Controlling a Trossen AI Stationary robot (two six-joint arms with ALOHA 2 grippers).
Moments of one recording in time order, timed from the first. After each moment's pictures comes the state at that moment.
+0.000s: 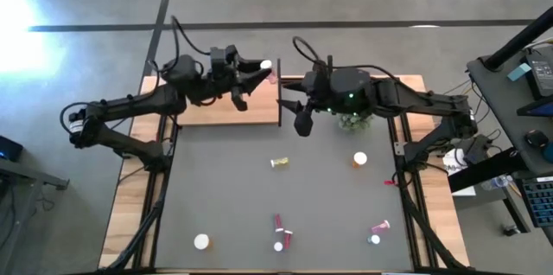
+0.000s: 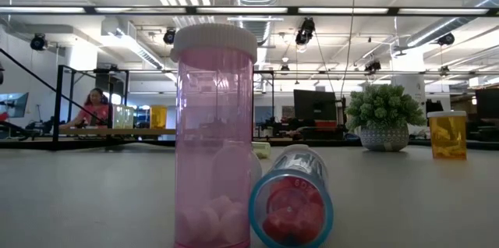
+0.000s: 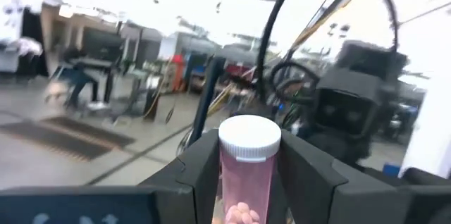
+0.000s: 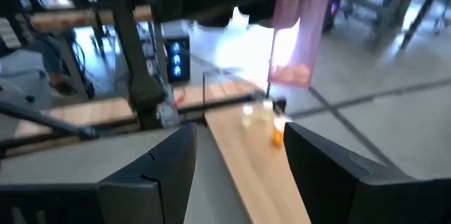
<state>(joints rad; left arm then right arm) 0.24 1.22 1.23 0.30 0.01 -0.23 -0.02 1.53 1.75 -0.48 0.25 0.04</state>
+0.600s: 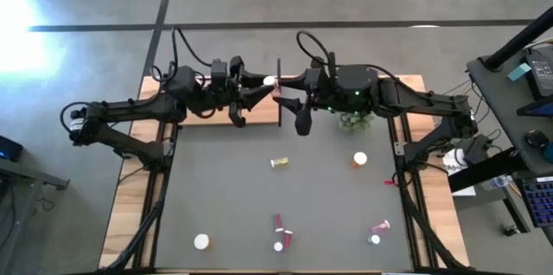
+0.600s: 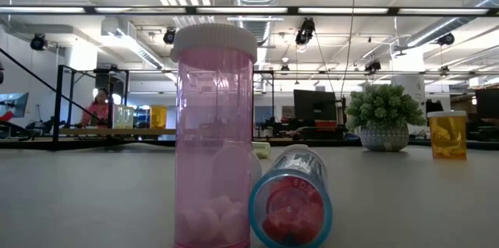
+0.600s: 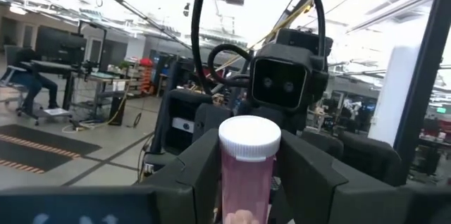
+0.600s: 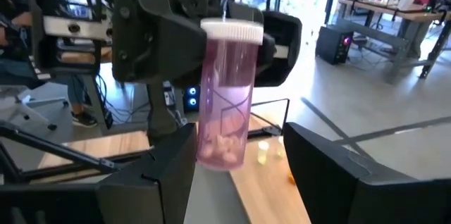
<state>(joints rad) 0.13 1.23 1.23 0.33 0.01 -0.22 -0.02 1.53 1.75 -0.35 0.20 0.03</state>
